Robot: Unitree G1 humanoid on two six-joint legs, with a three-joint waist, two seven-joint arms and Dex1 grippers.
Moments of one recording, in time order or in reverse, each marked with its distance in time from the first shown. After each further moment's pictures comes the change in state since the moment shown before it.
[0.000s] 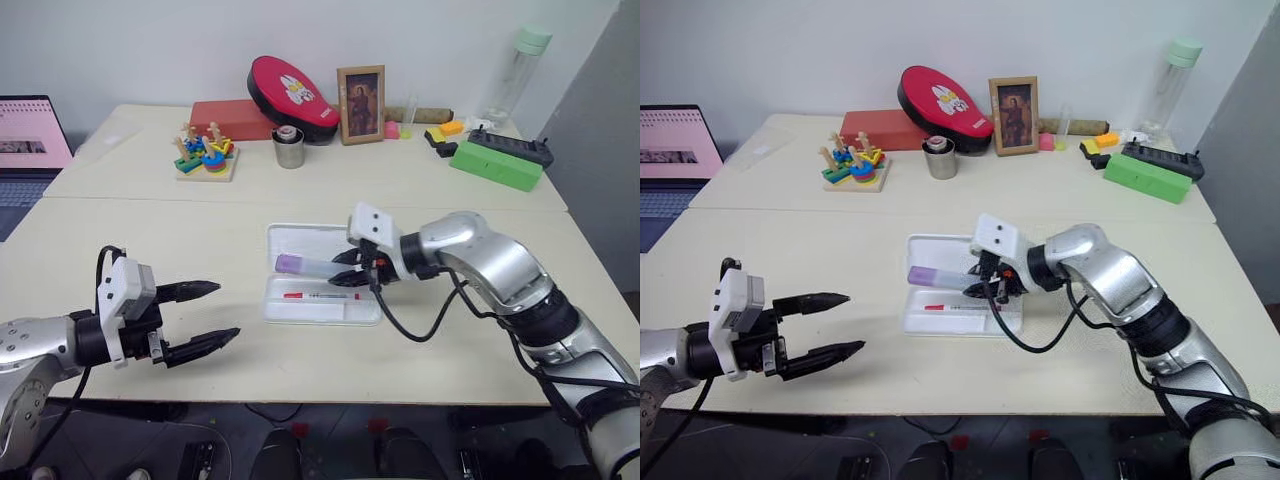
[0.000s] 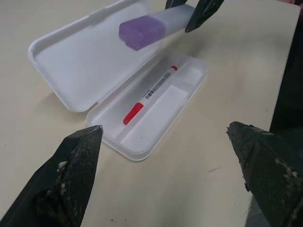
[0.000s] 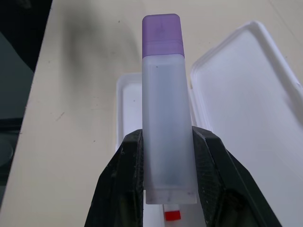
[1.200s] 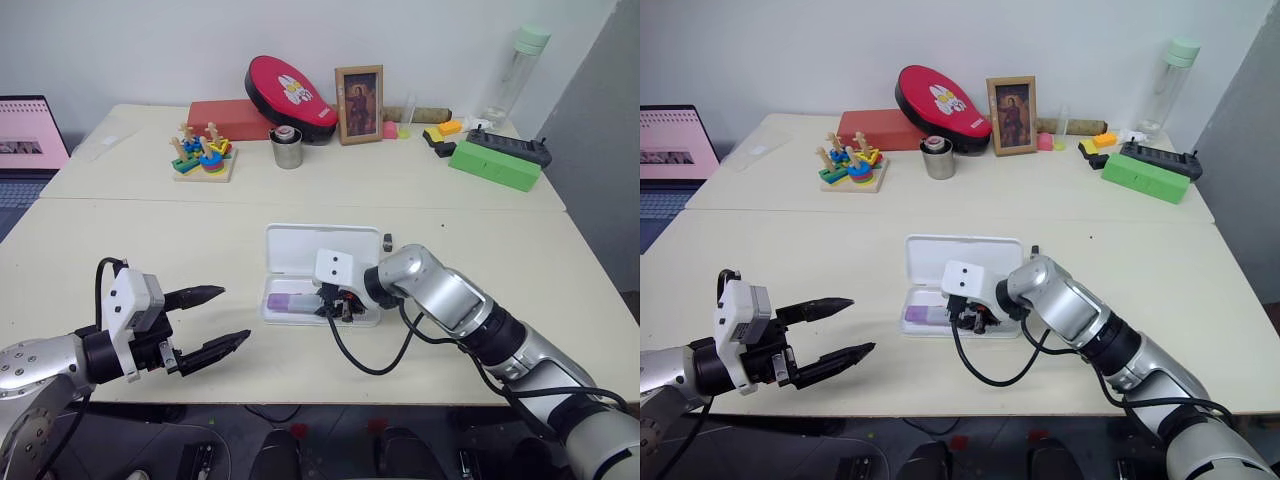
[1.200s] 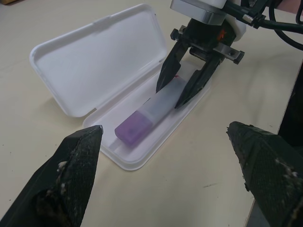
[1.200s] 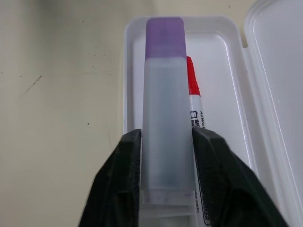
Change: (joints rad) left arm 0.100 -0.044 0.017 -0.135 -0.068 0.022 0.159; right arm 0.059 0.147 0.150 0.079 -0.218 -0.004 -0.041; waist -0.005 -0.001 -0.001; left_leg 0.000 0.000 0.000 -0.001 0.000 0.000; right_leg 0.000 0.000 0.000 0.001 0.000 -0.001
